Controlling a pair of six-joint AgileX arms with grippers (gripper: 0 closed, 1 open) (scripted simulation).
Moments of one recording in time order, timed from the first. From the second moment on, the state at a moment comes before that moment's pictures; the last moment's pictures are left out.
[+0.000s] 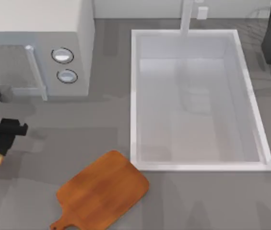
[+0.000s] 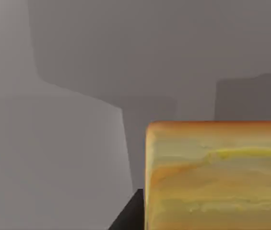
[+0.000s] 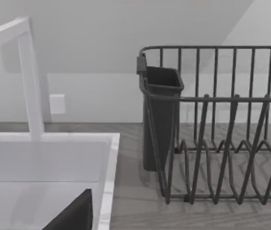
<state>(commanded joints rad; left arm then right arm) -0.01 1.79 1.11 -0.90 -0.04 0.11 0.00 0.00 0.00 0.00 0.00 0.00</state>
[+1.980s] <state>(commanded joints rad) -0.36 1.80 1.09 -1.06 0.09 -1.56 0.00 0.00 0.00 0.00 0.00 0.00</state>
